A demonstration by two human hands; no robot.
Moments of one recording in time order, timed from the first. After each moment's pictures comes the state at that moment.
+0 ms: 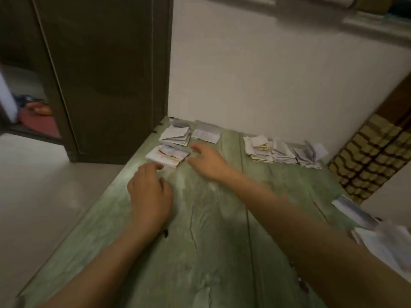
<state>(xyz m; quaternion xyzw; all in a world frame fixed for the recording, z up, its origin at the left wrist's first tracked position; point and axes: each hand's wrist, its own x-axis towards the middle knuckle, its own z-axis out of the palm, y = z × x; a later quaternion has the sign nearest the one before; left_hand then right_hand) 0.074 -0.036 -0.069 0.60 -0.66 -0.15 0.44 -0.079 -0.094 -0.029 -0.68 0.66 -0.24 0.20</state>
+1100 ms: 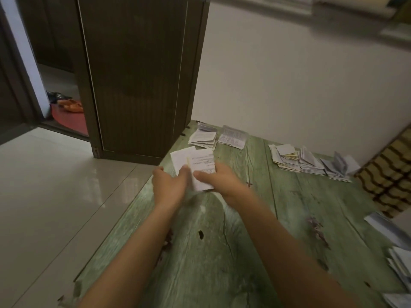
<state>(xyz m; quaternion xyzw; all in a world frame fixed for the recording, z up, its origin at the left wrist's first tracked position) 0.108 -0.049 -0.041 0.62 -0.40 -0.48 0.46 -0.013 -0.061 -0.032 -0.51 0.61 -0.39 0.47</state>
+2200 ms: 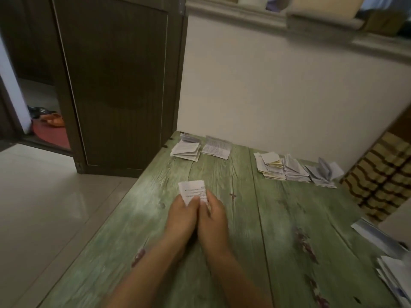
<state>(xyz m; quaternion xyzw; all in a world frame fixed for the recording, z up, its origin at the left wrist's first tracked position) 0.053 -0.018 -0.043 0.51 -0.44 -0.60 0.43 -0.008 -0.009 -0.080 -0.45 0.65 -0.53 0.30</state>
